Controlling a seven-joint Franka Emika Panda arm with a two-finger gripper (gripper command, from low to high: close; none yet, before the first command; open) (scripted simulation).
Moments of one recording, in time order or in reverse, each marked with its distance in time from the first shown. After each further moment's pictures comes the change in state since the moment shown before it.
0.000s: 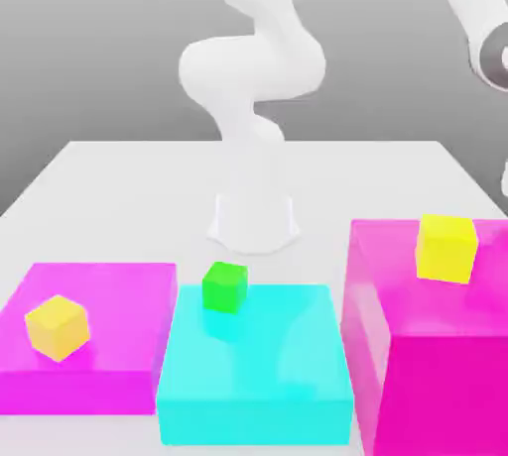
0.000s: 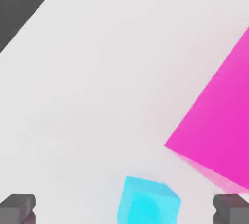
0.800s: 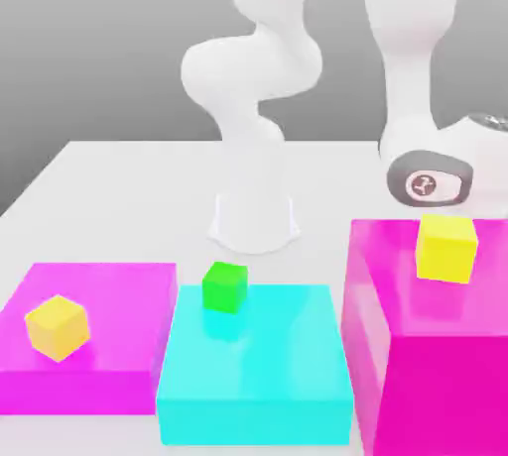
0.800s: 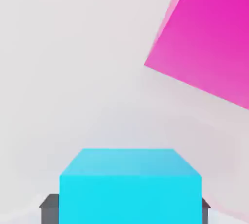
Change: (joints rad) arm 0.144 0.236 -0.406 -0.177 -0.288 0.506 0.317
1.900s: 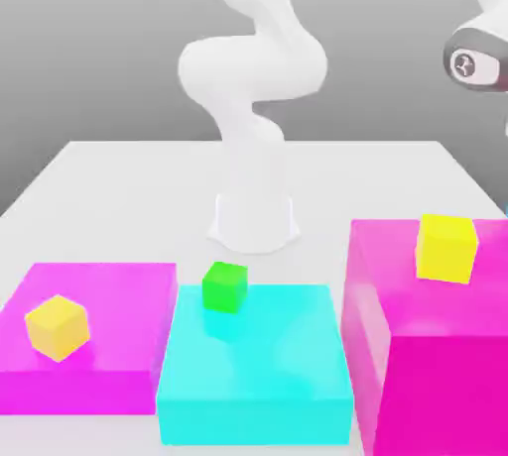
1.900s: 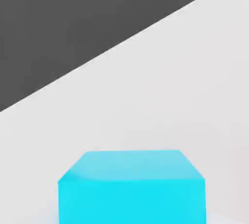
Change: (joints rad) arm -0.261 -0.477 0.461 0.152 1.109 -0.518 -1.566
